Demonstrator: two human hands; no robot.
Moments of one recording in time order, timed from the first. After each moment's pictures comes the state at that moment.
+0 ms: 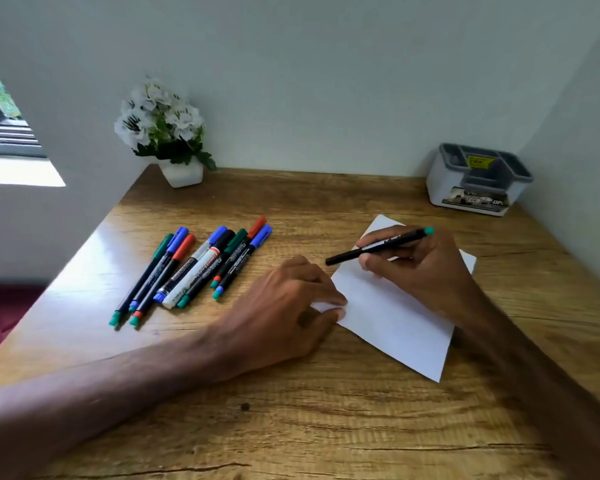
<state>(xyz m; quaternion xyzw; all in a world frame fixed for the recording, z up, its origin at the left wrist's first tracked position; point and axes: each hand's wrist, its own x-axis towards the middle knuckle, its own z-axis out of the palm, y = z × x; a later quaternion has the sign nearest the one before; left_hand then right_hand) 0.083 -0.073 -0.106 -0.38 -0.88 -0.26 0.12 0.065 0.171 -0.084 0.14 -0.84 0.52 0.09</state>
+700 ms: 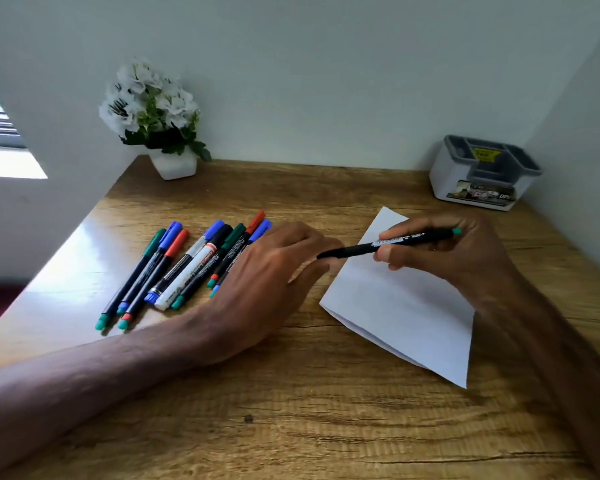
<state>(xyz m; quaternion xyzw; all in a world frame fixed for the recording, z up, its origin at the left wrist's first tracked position) 0.061 -0.083 -0.103 -0.35 -0.85 -0.33 0.21 0.077 0.171 -0.059 0.15 -0.80 0.57 0.09</state>
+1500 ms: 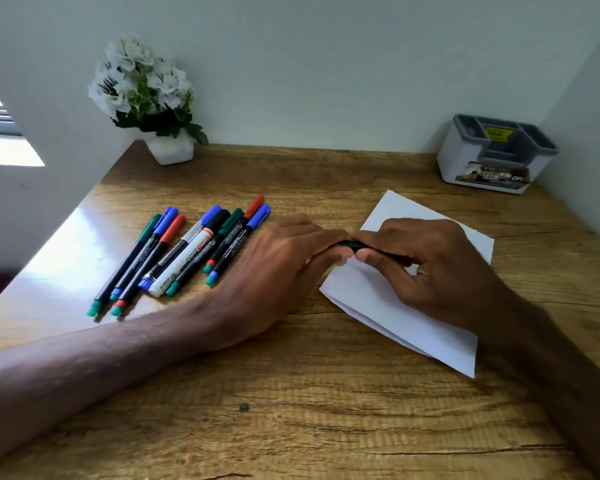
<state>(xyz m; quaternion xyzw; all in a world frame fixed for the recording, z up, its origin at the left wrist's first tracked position) 0.059 -0.072 -0.106 -0.39 -0.84 -0.32 0.21 0.070 0.160 -0.089 0.34 -0.88 0.21 0.24</state>
